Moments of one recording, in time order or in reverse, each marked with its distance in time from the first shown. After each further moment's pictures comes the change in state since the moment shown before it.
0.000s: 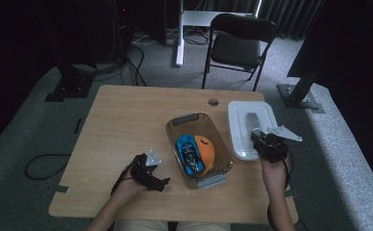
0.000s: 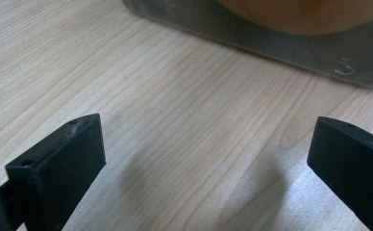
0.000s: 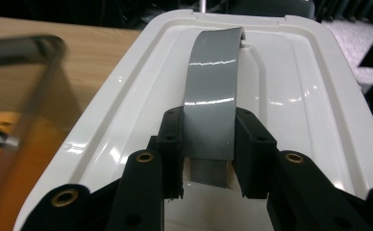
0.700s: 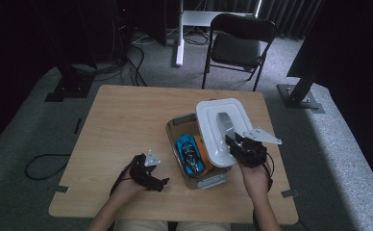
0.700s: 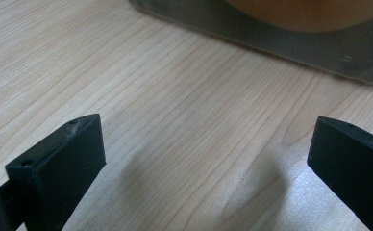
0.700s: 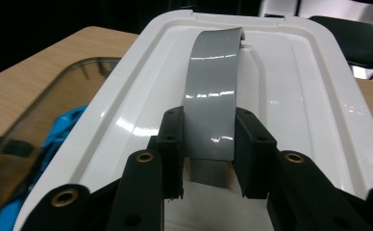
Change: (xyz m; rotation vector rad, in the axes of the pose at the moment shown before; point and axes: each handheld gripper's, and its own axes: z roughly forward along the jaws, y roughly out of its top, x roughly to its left) left arm 0.001 -0.002 -0.002 -0.003 0.006 -0.003; right arm 0.077 0.016 -0.024 -0.037 0.191 -0.088
